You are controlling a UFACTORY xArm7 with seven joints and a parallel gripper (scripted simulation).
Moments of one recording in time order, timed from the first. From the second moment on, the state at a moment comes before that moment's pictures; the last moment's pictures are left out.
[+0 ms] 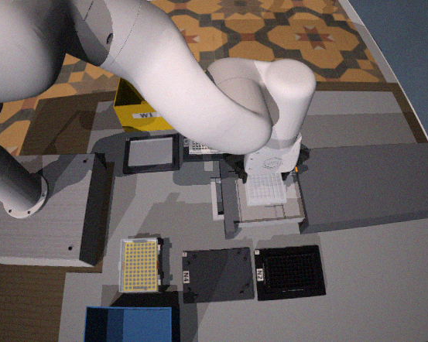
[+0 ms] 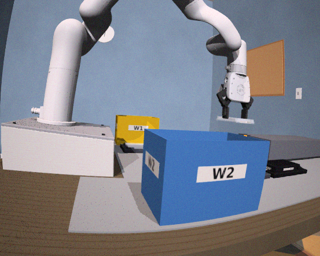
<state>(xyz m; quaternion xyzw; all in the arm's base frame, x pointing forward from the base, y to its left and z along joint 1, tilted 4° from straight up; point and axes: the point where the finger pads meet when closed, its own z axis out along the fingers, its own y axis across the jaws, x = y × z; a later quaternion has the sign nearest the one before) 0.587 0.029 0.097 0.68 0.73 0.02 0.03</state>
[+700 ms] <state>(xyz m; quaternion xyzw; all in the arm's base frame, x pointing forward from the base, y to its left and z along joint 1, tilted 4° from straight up) 0.589 0.028 0.068 0.68 0.73 0.02 0.03</state>
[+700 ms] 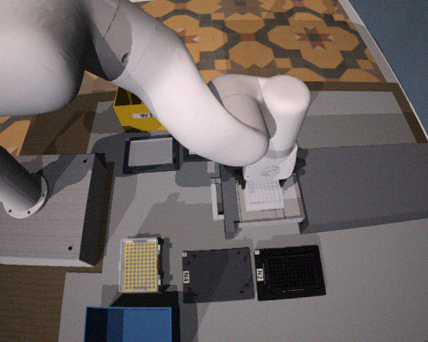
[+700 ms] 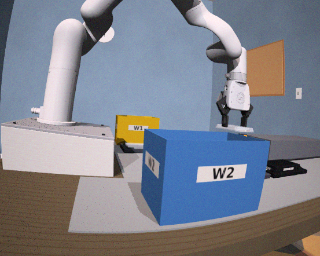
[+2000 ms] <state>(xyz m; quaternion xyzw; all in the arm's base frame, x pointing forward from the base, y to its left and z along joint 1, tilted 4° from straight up) 0.593 0.027 0.011 0.68 0.73 0.02 0.03</state>
